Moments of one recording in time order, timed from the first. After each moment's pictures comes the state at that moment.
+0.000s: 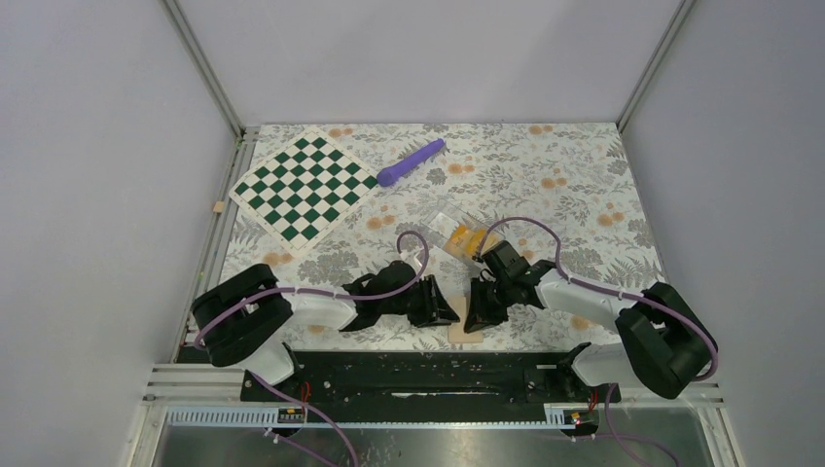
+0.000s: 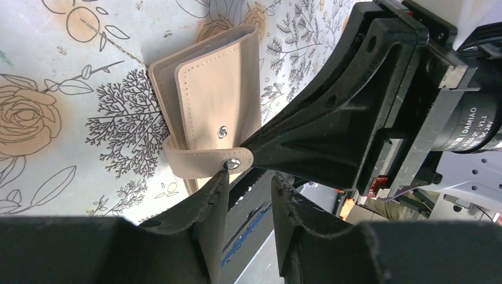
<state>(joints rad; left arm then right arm) -1.00 1.53 0.53 0.41 0.28 -1.21 0.67 1.33 0.57 -0.41 -0.44 0.68</state>
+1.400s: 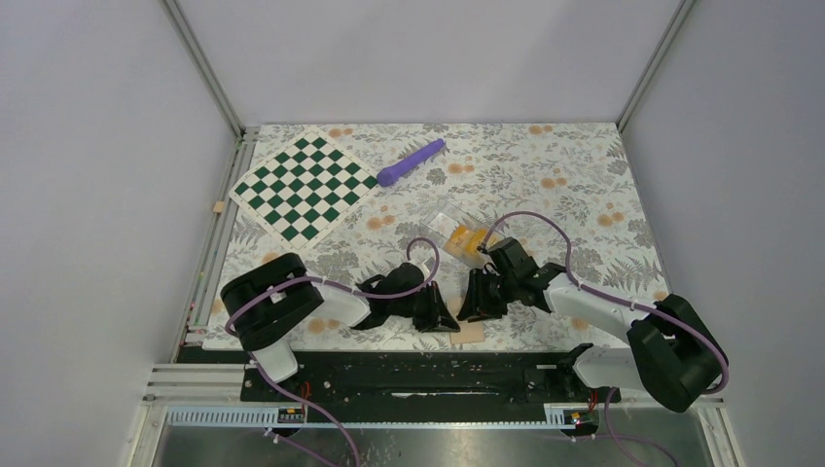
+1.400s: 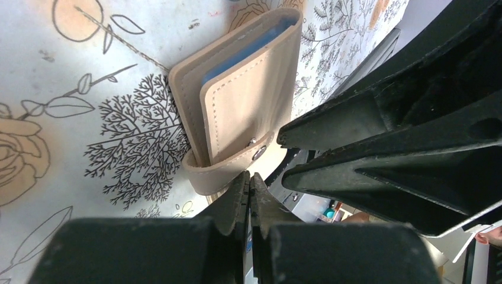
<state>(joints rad) -1.00 1.70 0.56 0.49 0.36 -1.23 0.64 1.27 0.54 -0.32 -0.41 0.71</state>
